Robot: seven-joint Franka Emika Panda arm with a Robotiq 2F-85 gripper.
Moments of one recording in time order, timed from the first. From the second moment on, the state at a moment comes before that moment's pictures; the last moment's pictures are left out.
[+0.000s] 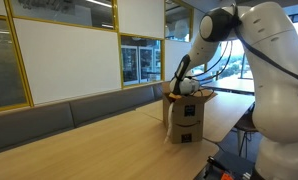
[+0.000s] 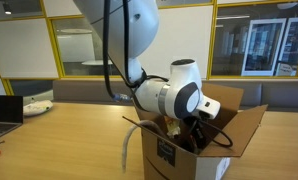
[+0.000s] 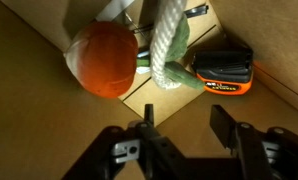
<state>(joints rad) -0.22 0.43 -0.28 -2.10 0.03 2.84 0.82</state>
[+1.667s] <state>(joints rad) 0.19 -0.36 -0.12 -2.49 -0.63 2.52 1.40</state>
